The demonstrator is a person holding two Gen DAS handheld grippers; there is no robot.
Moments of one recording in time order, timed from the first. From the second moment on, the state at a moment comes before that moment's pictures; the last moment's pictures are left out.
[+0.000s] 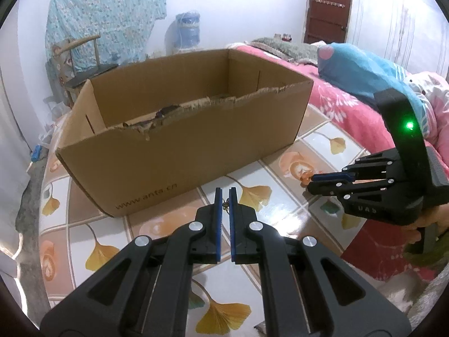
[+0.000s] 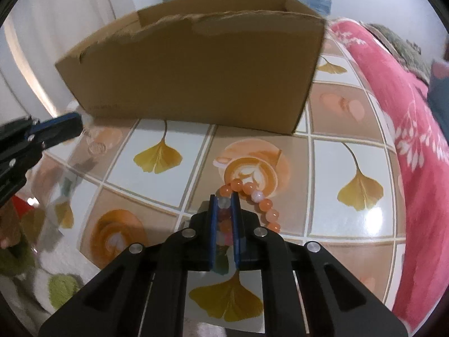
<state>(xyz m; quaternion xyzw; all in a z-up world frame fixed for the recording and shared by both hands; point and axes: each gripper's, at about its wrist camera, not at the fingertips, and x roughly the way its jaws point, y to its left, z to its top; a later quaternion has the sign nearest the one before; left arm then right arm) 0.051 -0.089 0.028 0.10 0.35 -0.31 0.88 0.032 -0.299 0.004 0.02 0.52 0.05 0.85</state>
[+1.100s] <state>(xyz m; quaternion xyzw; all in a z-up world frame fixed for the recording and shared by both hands) 0.236 -0.159 0.065 0.04 0.46 -0.38 0.80 0.208 -0.339 0.121 0.04 0.41 0.17 0.89</state>
